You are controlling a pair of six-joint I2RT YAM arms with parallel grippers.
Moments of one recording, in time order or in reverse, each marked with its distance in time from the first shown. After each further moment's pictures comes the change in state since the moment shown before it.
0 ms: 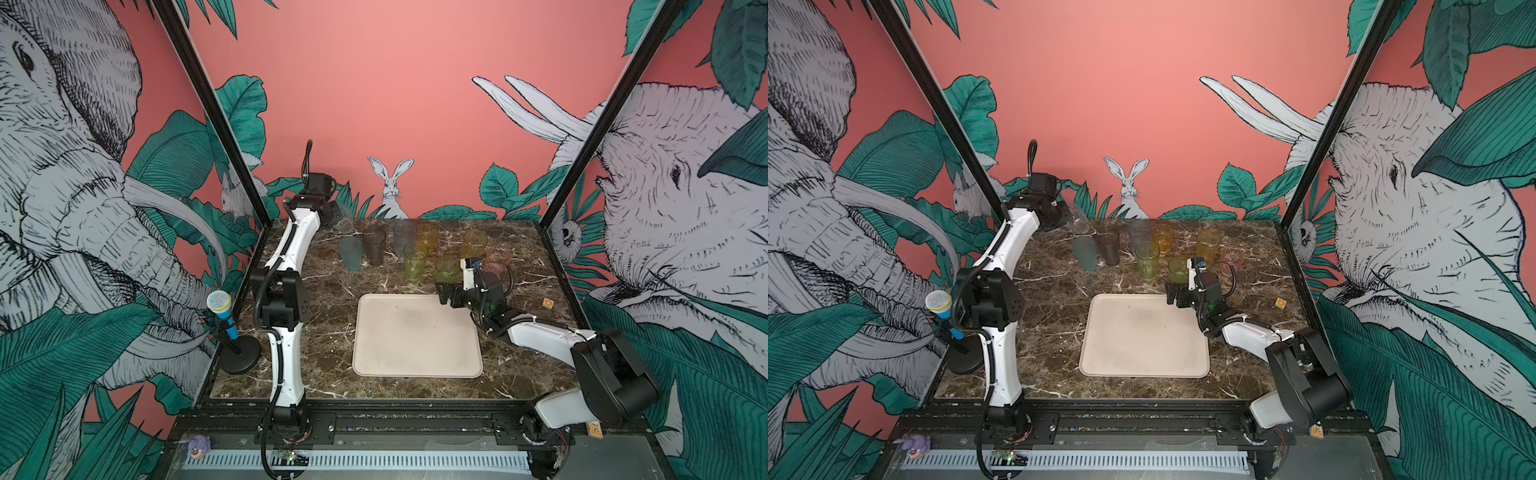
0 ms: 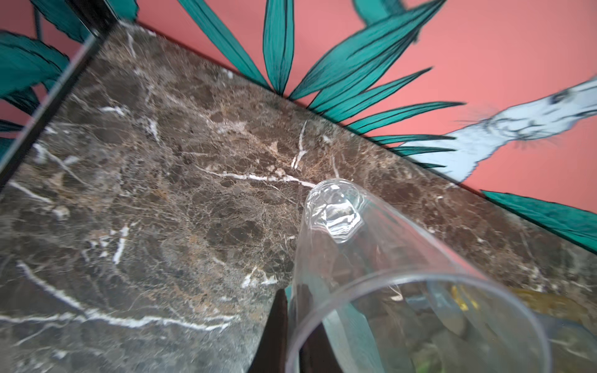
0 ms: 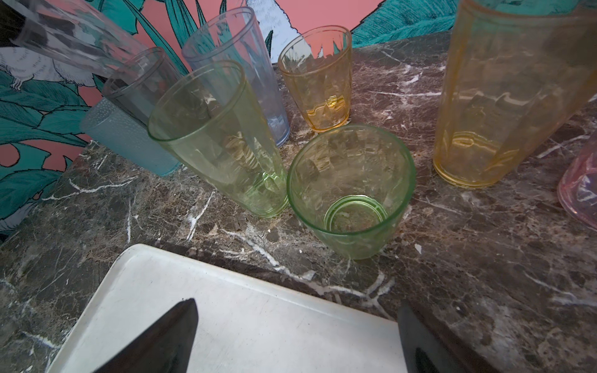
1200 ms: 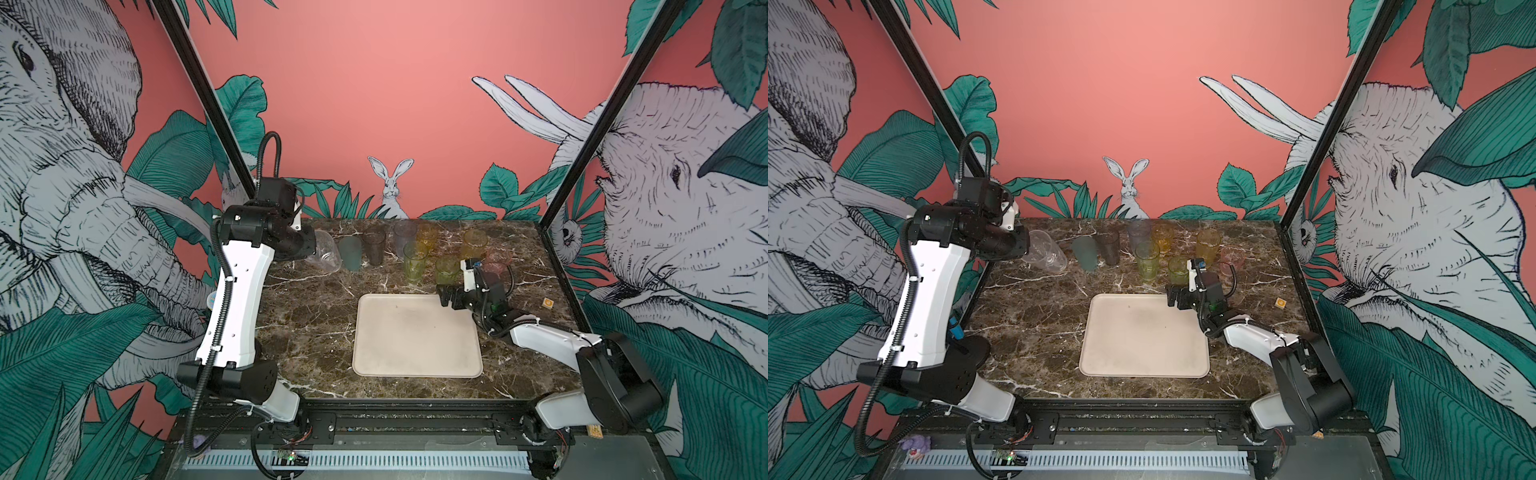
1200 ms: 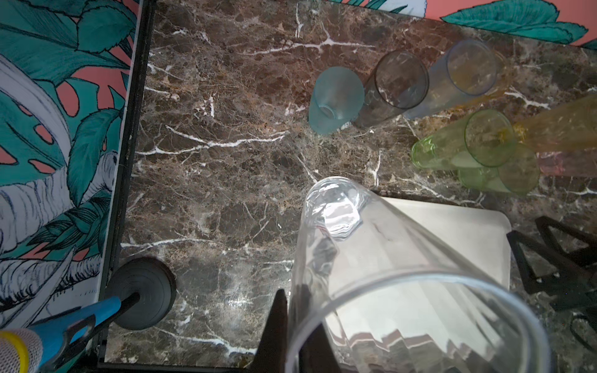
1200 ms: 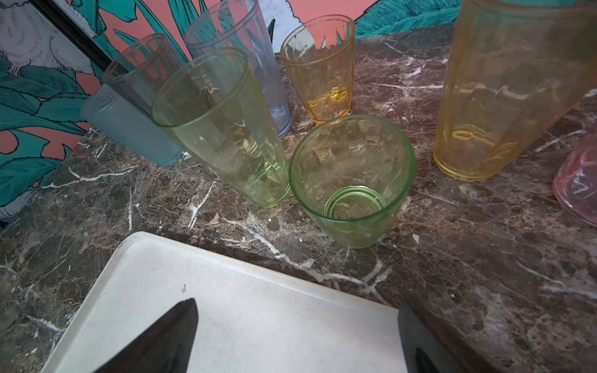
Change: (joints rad) left arm -0.015 -0.647 -0.214 -0.592 0.098 0.266; right arm 0.000 -0.033 0.002 -0.063 -0.009 -0.023
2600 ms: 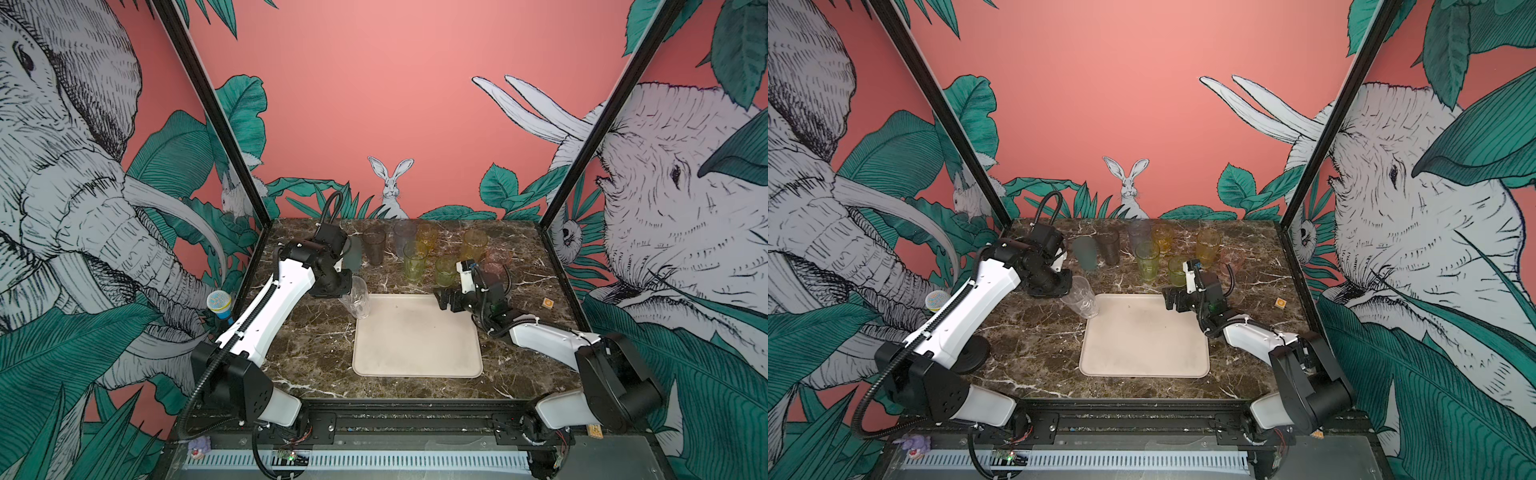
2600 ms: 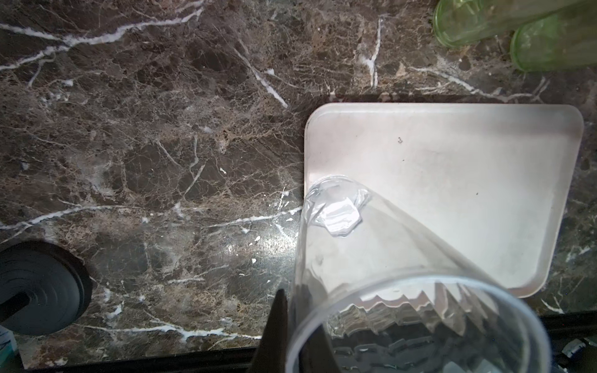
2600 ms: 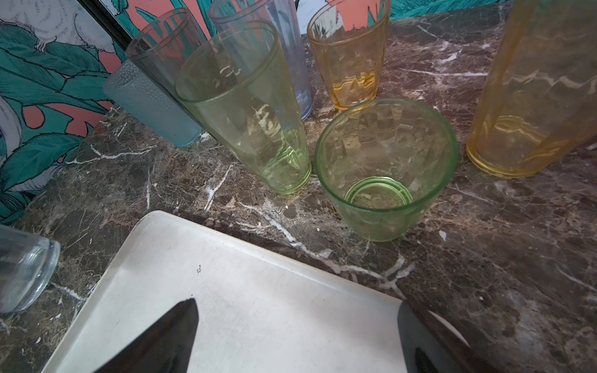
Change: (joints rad) left arm -0.232 -0.049 -0.554 0.254 0.025 -0.123; right arm 0.000 0.011 0.004 -0.011 -0.078 -0.025
